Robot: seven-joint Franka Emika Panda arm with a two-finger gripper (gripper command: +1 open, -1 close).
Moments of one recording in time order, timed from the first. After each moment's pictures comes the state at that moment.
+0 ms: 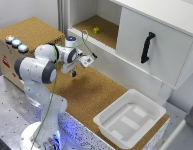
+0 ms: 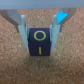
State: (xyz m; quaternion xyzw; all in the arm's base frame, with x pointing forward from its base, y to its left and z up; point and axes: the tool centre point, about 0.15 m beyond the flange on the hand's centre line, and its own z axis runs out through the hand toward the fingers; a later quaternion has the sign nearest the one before) arm 0.379 0.143 0.230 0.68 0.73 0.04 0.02
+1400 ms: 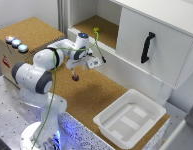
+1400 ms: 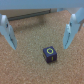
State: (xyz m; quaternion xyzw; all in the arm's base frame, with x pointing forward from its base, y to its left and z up) arm 0.333 0.062 0.356 0.81 0.58 0.09 -0.05
